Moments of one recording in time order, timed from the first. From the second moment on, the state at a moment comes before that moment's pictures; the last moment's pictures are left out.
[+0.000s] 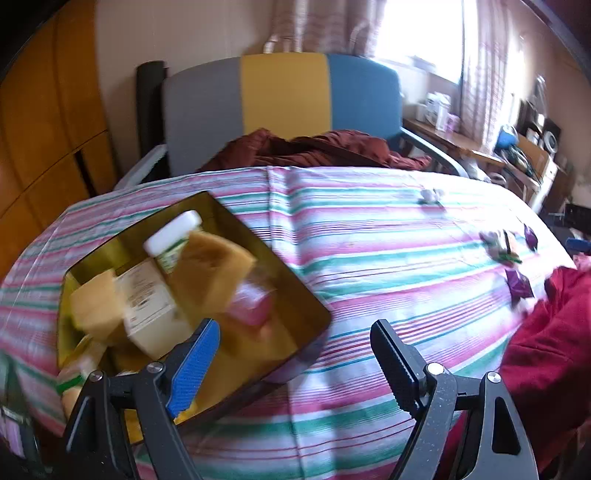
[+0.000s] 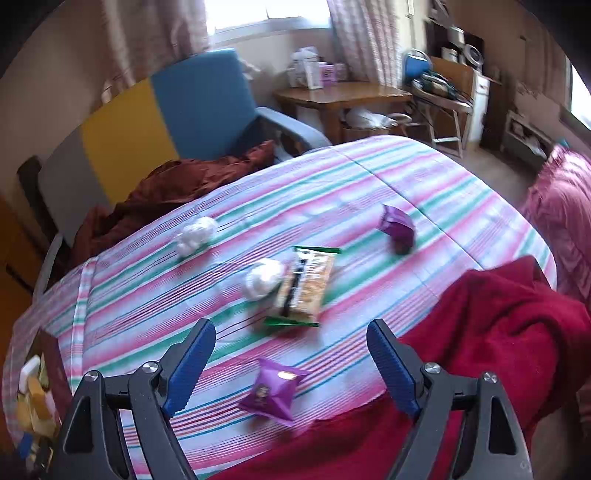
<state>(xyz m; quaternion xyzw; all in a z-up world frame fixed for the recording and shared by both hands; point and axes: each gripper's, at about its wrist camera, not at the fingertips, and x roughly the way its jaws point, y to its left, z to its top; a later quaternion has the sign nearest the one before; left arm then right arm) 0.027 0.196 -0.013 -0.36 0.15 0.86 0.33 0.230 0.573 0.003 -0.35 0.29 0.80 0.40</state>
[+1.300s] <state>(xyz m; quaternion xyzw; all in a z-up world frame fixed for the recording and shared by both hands) -0.007 0.425 -0.026 -0.38 0.21 0.78 0.44 0.249 0.599 -0.036 -0.33 0.41 0.79 0.31</state>
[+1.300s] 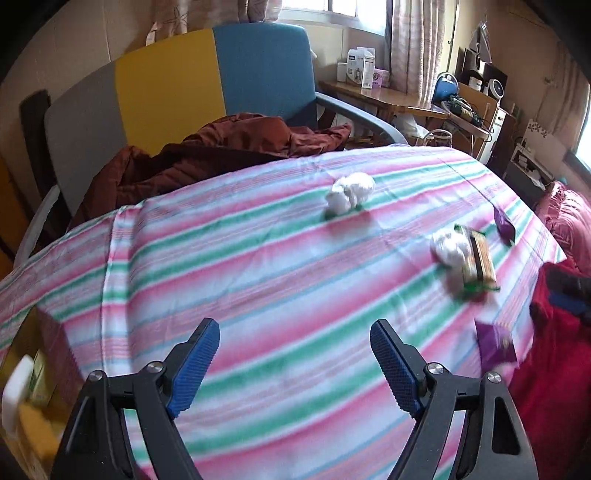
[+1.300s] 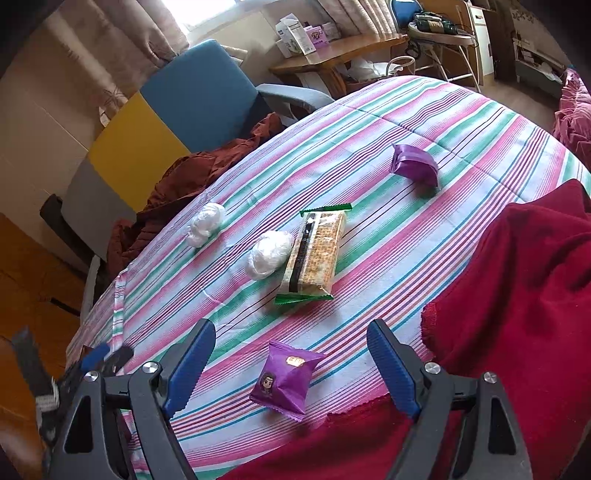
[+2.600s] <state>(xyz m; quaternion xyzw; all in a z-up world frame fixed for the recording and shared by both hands) -0.007 0.532 -0.093 -0.40 0.26 0.73 0.49 0.244 0.606 -0.046 -0.33 0.45 0.80 0.21</state>
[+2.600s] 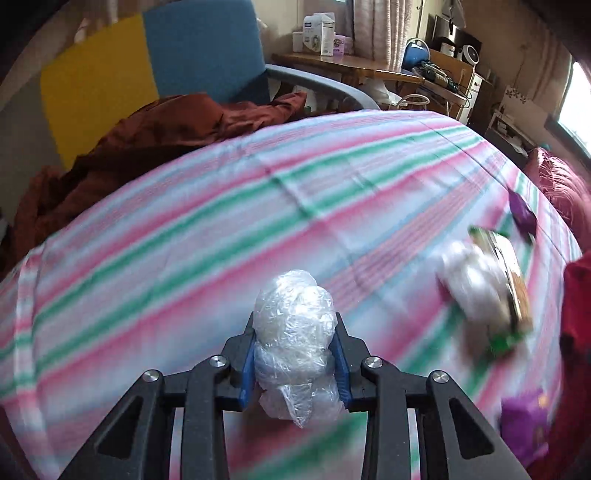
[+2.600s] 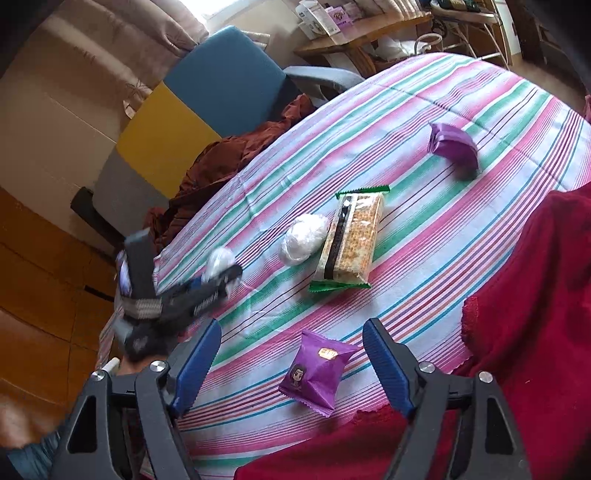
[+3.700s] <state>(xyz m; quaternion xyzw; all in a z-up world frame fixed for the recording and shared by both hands) 0.078 0.316 -0.086 -0.42 0.20 0.74 0.49 0.184 0.596 -0.089 -0.58 0.35 0.69 0.23</state>
